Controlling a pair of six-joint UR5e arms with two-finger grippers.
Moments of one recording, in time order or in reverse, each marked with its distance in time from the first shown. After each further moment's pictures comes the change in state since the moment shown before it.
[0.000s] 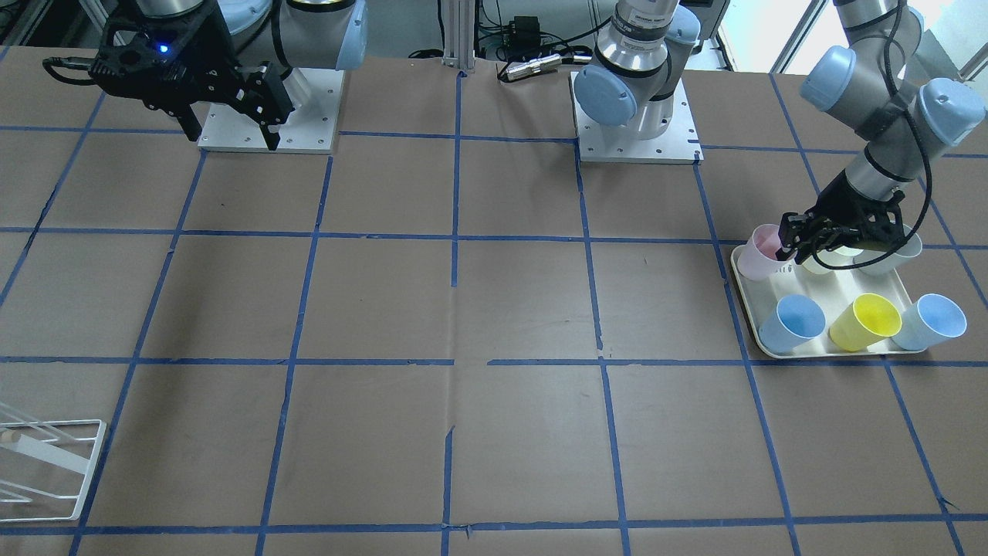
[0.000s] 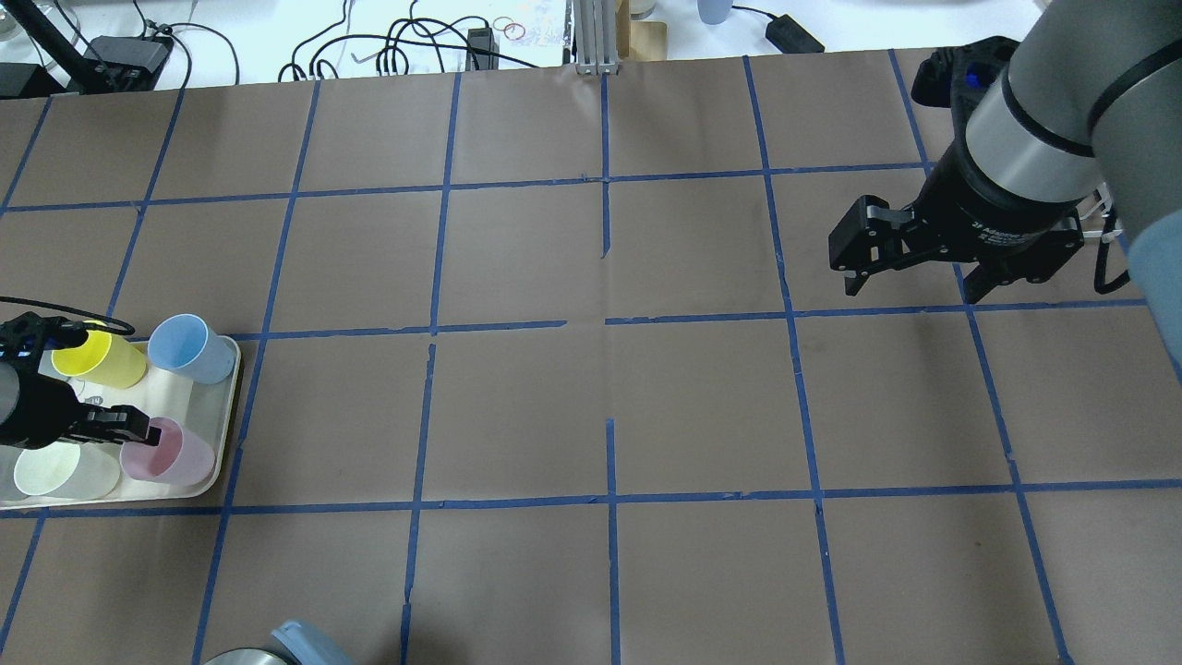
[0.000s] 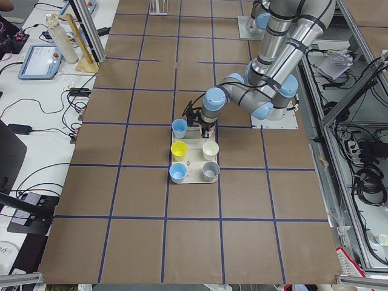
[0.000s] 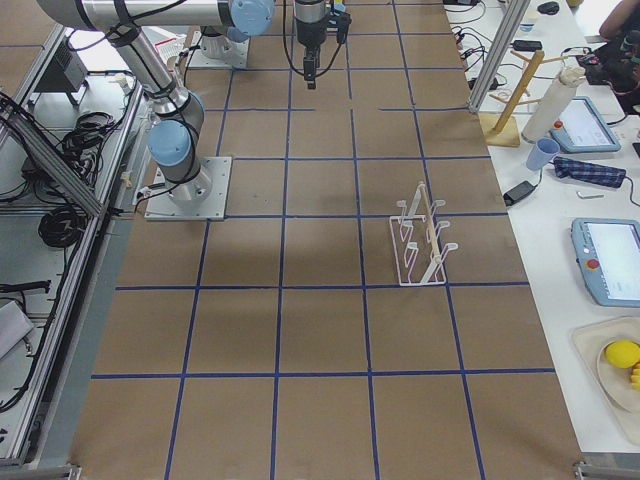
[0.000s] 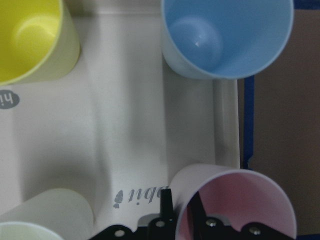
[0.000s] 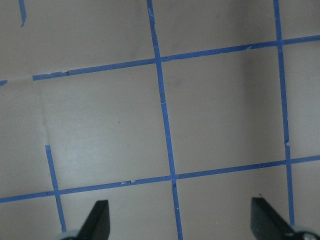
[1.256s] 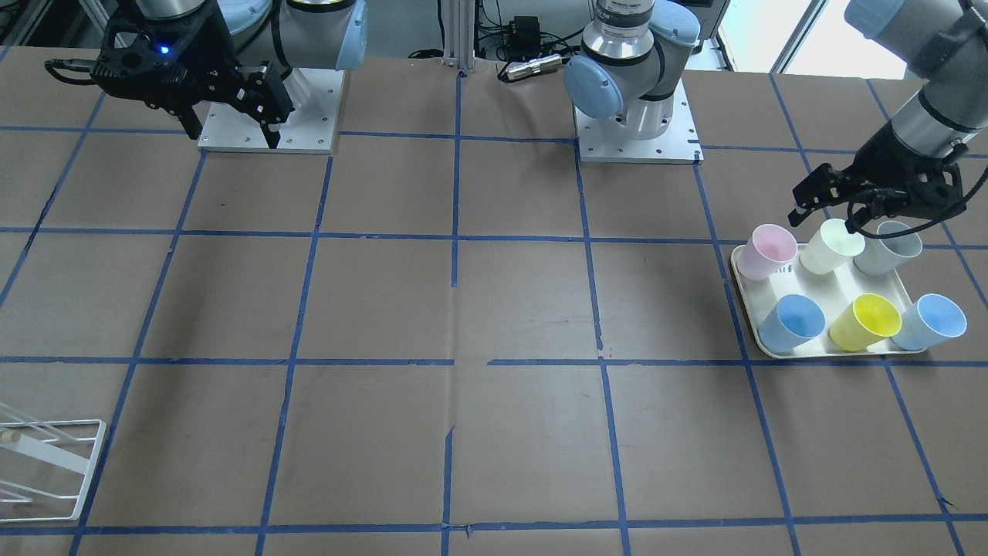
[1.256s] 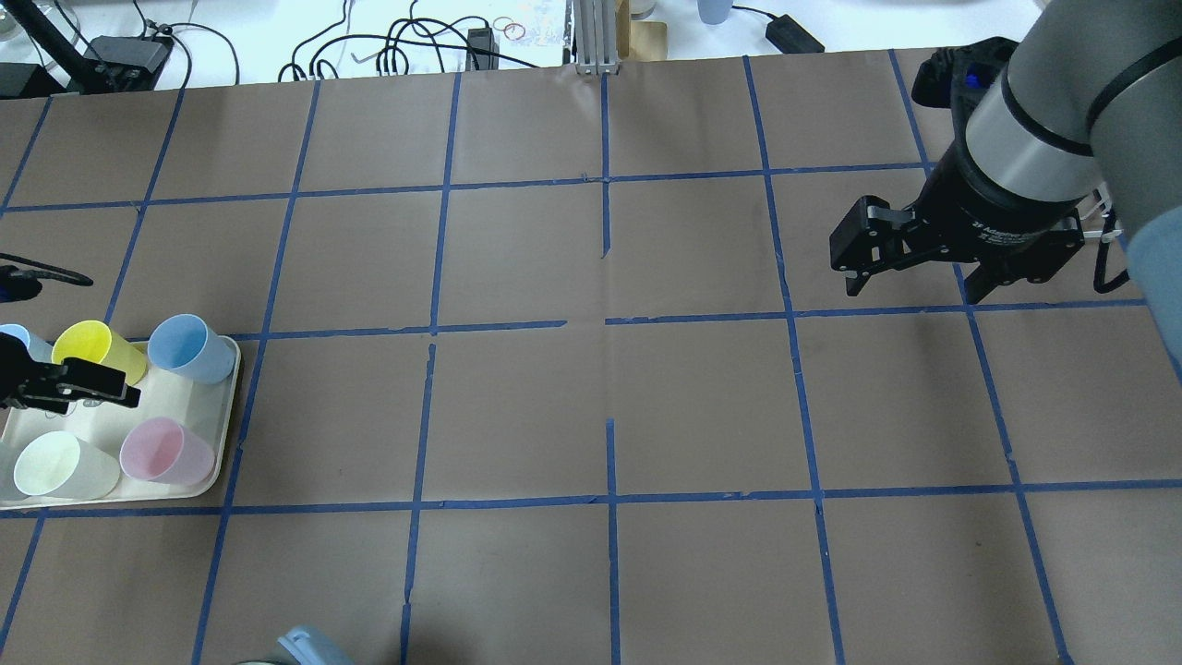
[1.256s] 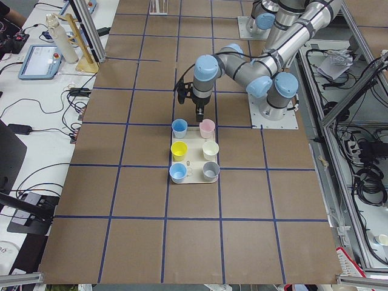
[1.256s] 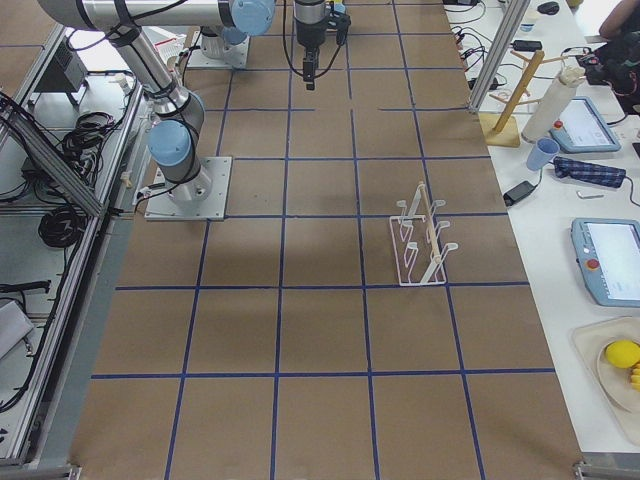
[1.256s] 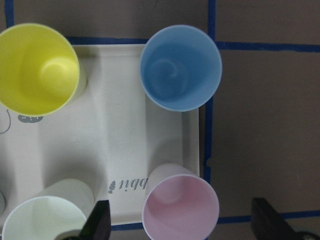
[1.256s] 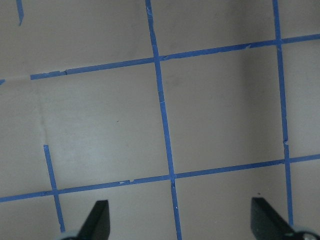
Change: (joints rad) left arm -0.211 0.135 0.305 -0.446 0.049 -0.186; right arm -0.002 -0.002 -0.002 0.036 0.002 -0.005
